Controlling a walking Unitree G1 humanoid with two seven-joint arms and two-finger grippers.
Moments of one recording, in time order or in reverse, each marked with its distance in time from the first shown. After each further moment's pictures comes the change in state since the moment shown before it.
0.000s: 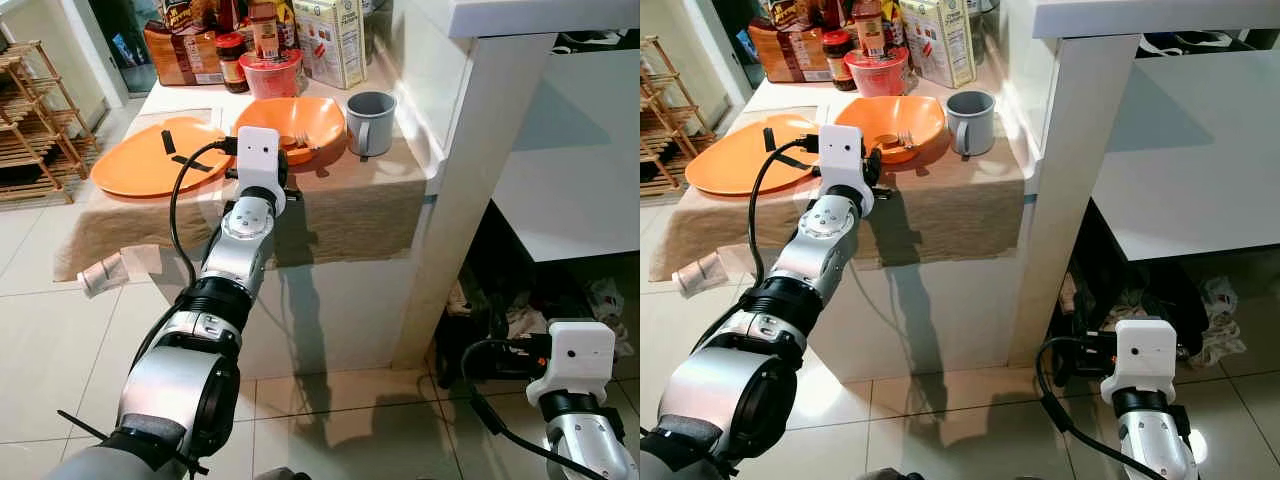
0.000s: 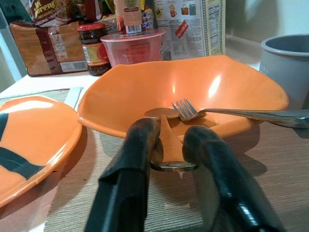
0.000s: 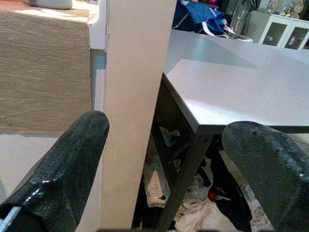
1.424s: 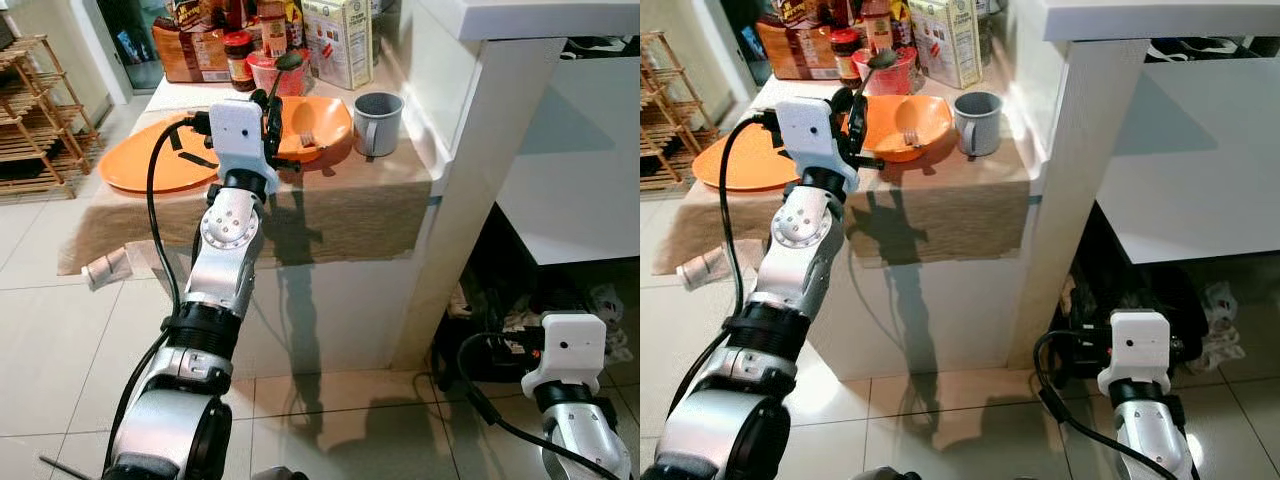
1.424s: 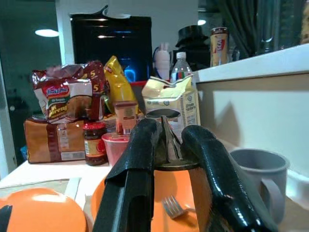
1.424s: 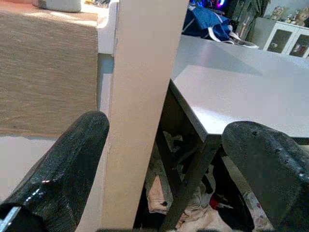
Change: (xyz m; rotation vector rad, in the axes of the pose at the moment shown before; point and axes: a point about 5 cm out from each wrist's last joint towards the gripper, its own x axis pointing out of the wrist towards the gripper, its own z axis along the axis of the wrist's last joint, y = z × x) left arm -0.032 0.007 0.042 -0.049 -0.392 -0.074; right arm 0.011 0.002 -0.002 -0.005 -0.012 0.015
